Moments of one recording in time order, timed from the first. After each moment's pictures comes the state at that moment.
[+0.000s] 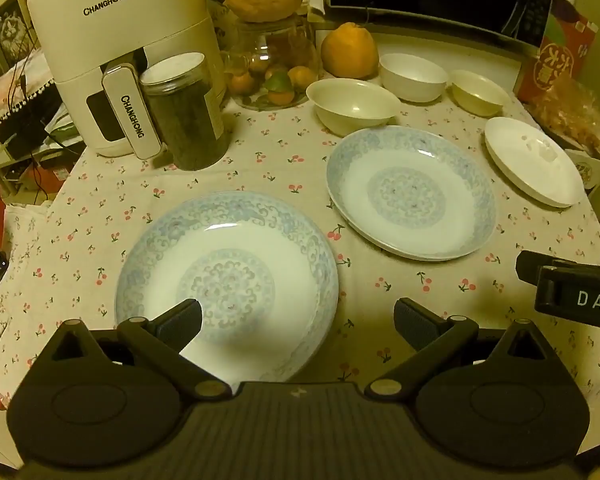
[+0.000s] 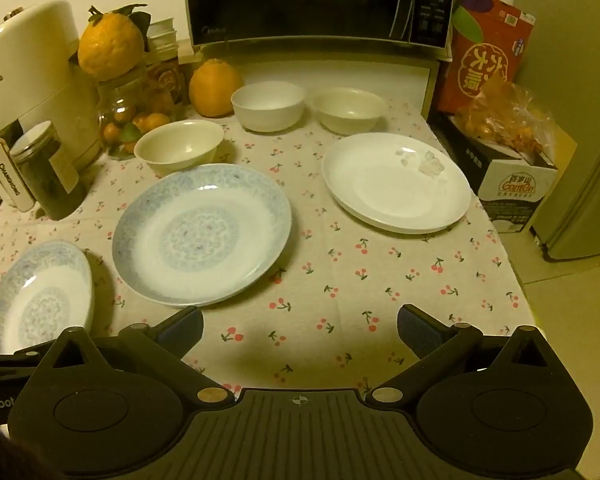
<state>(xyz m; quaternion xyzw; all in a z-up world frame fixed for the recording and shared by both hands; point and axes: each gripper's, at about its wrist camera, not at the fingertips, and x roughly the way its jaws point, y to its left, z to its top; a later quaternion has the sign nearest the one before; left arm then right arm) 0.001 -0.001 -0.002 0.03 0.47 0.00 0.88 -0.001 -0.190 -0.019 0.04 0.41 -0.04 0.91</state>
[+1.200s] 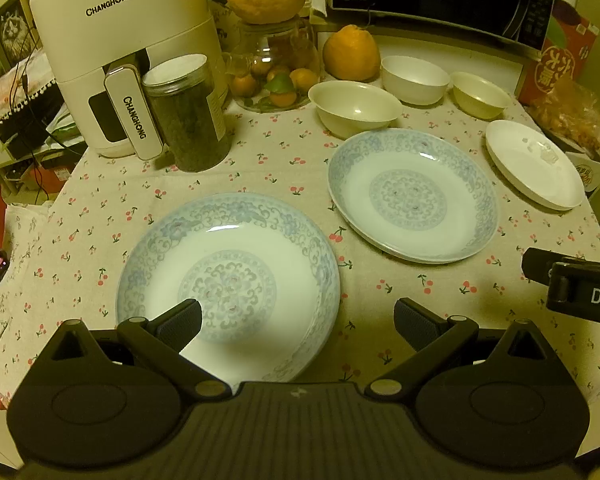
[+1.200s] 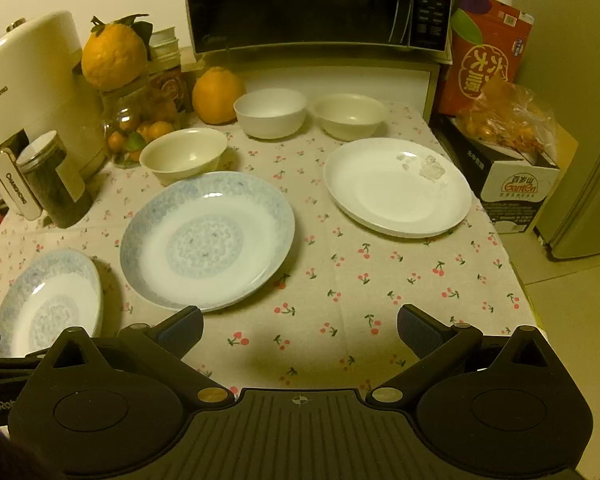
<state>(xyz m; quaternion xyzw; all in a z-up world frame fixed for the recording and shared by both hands) 0.000 -0.001 -0.004 0.03 0.46 0.00 0.89 -0.003 -0.191 -0.017 0.04 0.39 -0.04 0.92</state>
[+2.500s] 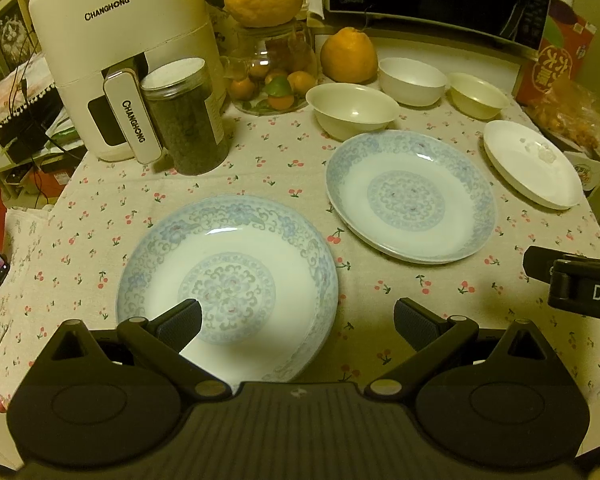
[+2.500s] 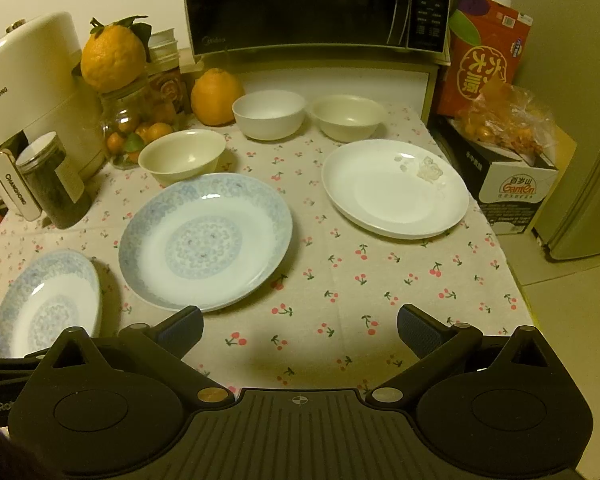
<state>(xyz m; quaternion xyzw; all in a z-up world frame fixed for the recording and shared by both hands) -0.002 -0.002 -0.003 0.03 0.46 0.00 0.89 -0.005 -0.192 -0.013 0.04 0.39 -0.04 0.92</state>
